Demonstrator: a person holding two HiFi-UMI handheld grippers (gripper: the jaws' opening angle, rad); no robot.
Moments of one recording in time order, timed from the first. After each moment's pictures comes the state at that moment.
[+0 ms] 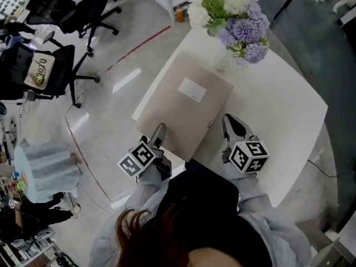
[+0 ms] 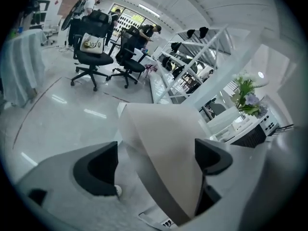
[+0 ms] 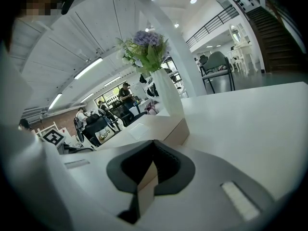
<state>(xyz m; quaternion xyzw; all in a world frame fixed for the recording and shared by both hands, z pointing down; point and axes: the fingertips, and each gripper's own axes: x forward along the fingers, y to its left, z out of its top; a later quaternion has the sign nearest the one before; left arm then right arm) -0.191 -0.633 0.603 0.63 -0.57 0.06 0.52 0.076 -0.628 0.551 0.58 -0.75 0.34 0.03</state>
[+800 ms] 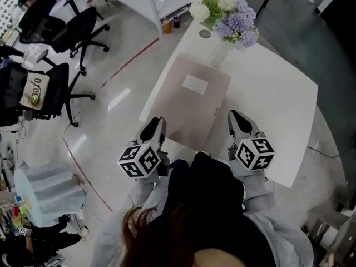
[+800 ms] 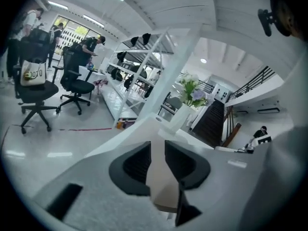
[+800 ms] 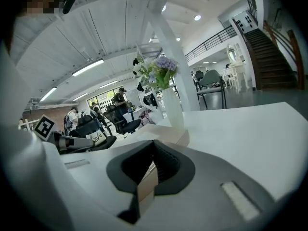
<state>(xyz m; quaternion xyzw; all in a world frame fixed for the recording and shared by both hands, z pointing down) -0.174 -0.648 0.509 0.84 -0.42 0.07 0.35 0.052 -0.591 0.499 0.64 -0.72 0.27 0.03</state>
